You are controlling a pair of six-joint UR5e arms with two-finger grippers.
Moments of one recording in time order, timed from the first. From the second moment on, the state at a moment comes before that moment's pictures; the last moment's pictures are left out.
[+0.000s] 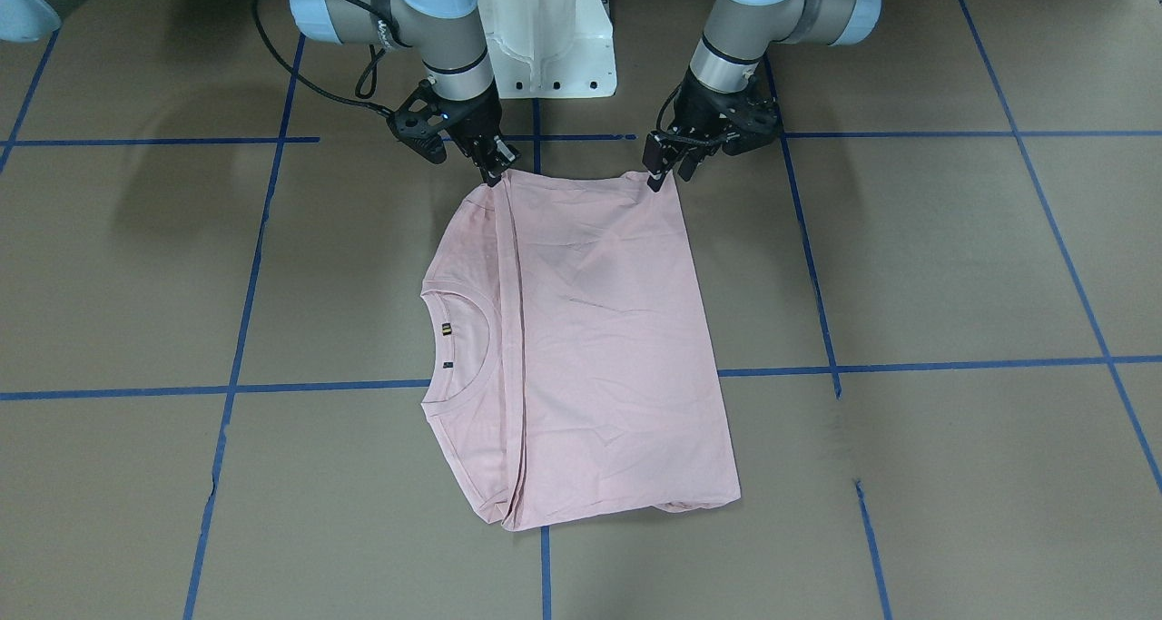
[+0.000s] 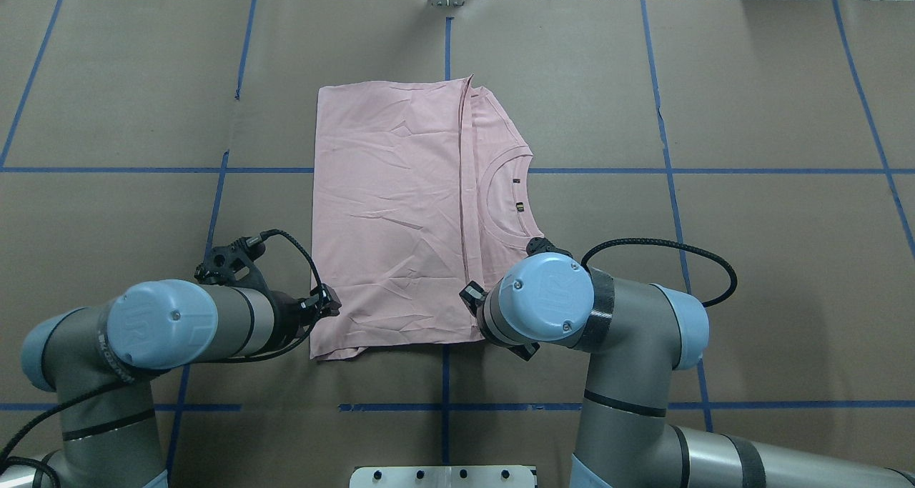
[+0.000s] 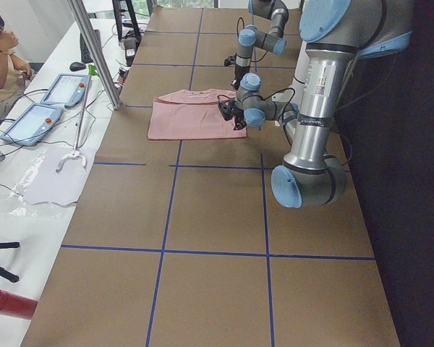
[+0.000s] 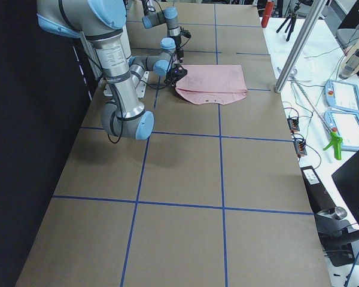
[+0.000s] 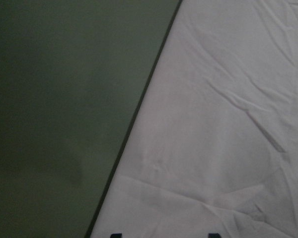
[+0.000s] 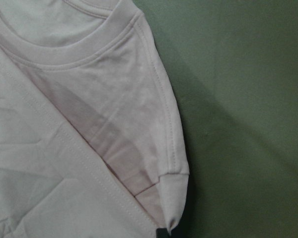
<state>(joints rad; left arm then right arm) -0.33 -1.81 -1.95 -1.96 -1.65 -1.90 0.31 -1.03 1.82 -1.50 1.72 2.14</state>
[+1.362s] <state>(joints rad) -0.27 -1.80 -1.94 -1.94 -1.62 -1.91 0.32 -1.03 1.83 -1.50 1.72 2.14</state>
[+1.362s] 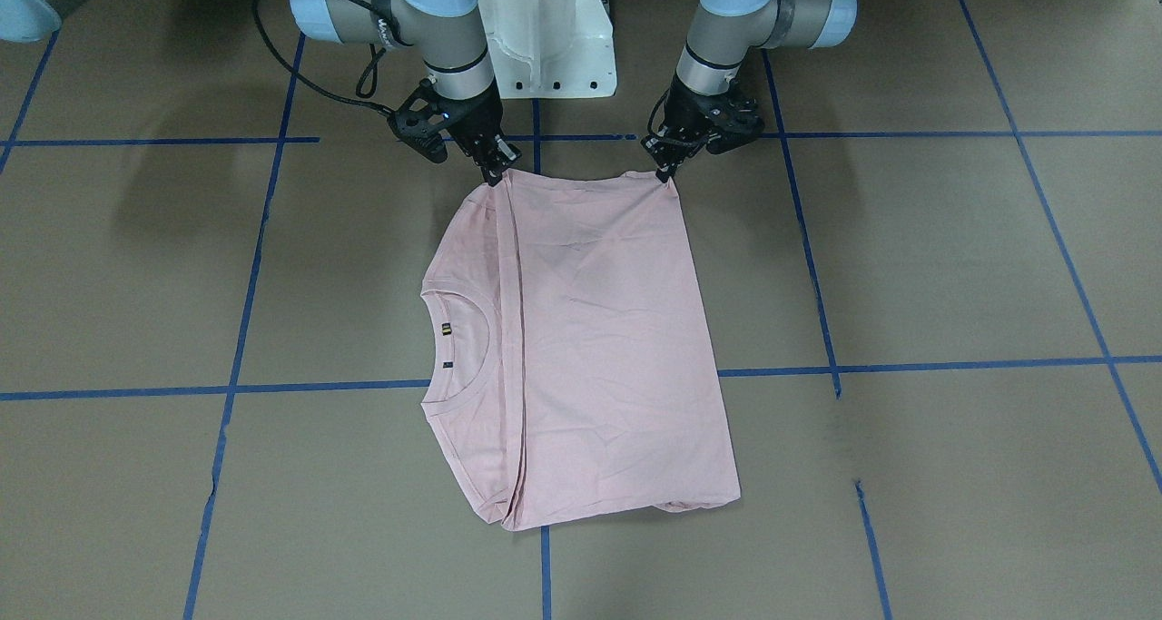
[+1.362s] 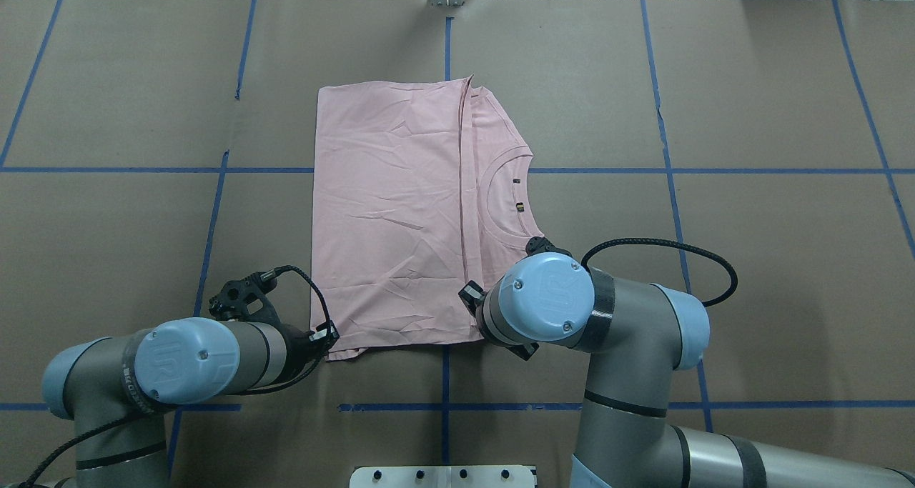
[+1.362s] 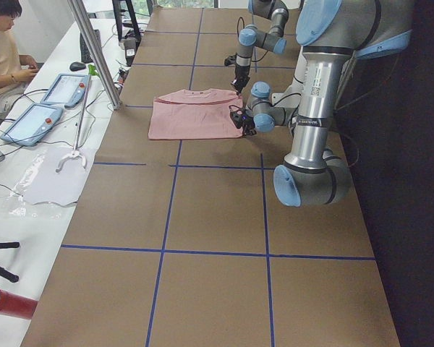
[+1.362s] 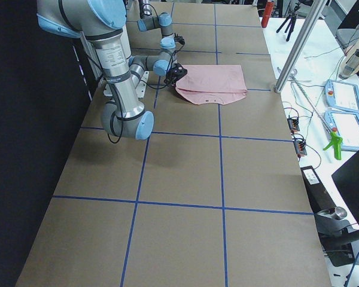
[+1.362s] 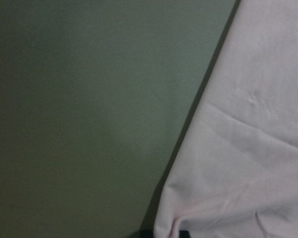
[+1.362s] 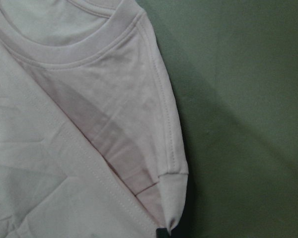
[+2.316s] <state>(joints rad) -0.60 -2.06 -1.97 -1.66 -1.78 -1.64 0.51 -0.97 2.00 -1.69 1.72 2.10</state>
